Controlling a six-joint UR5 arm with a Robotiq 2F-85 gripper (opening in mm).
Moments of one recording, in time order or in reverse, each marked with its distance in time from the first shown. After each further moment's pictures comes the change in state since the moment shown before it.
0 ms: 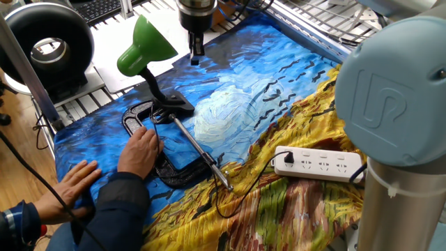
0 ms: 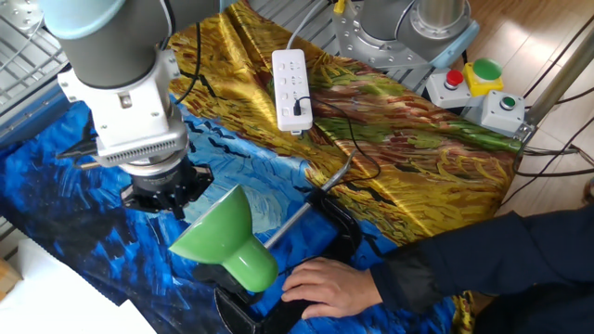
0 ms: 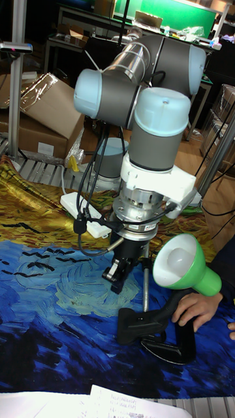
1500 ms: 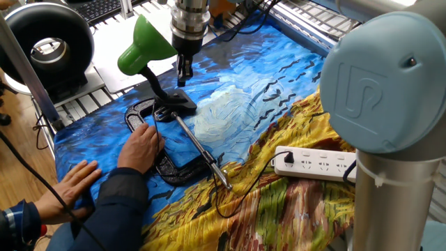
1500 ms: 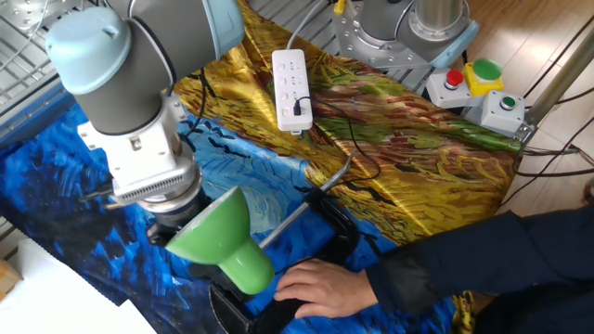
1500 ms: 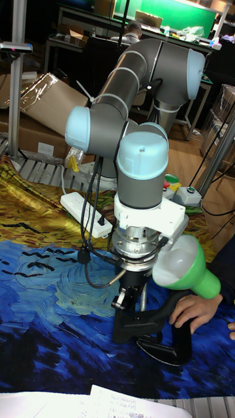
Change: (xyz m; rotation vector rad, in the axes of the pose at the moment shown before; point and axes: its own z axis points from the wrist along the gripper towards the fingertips) arm -0.046 0.027 0.061 -0.121 -0.153 -0.004
